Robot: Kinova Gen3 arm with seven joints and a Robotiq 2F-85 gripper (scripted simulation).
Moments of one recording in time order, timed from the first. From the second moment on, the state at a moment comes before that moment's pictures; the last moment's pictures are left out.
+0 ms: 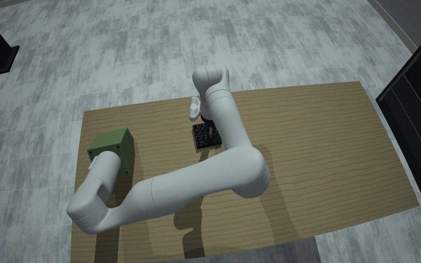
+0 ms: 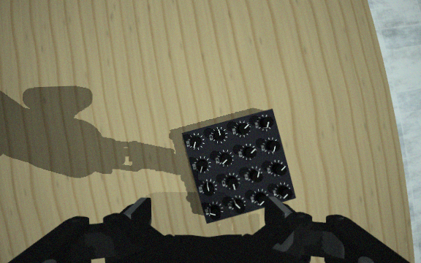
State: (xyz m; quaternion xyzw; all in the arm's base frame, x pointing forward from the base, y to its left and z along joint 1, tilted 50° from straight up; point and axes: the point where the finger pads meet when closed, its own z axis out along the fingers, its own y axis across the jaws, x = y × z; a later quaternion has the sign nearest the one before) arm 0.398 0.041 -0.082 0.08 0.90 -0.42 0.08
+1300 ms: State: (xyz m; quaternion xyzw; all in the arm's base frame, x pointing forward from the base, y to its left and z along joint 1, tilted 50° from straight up) arm 0.398 0.041 -0.082 0.09 0.90 -0.42 0.08
